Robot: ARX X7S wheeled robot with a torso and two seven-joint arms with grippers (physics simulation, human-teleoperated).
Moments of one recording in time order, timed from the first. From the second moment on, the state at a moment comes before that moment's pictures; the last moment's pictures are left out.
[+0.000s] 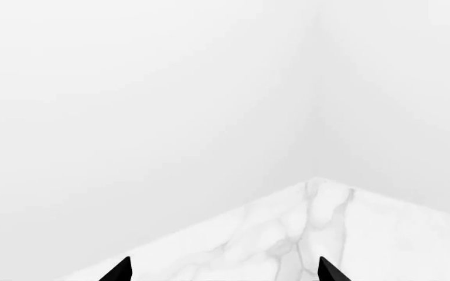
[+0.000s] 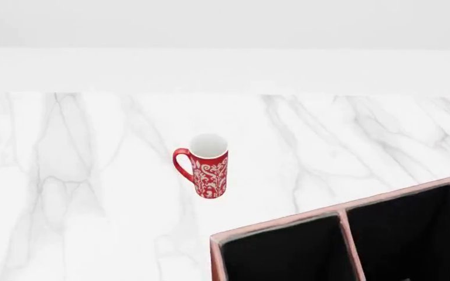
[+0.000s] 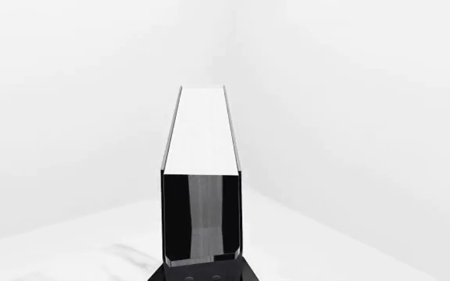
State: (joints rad) left arm 0.03 -0.40 -0.72 0.48 -0.26 -0.59 -0.38; right arm 0.60 0.58 0.29 -0.36 0.41 0.97 0.48
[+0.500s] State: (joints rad) left arm 0.03 -0.40 -0.71 0.47 -0.26 -0.58 -0.39; right arm 0.65 0.59 0.32 -0.33 0.46 1.08 0.50
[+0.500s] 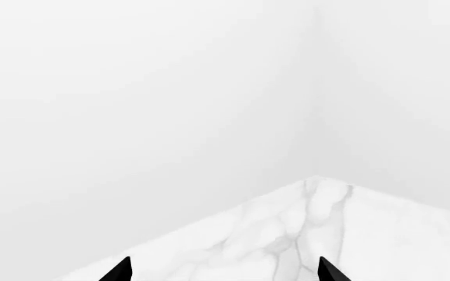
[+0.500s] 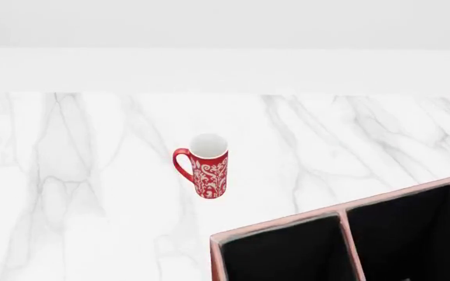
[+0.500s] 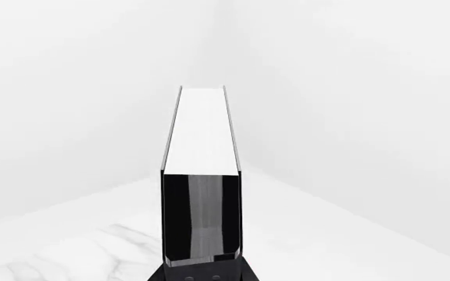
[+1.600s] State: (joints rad) left arm 0.03 -0.40 -0.69 0.45 -0.26 -0.57 -0.39; right arm 0.85 0.67 0.38 -0.29 0.91 1.50 0.88
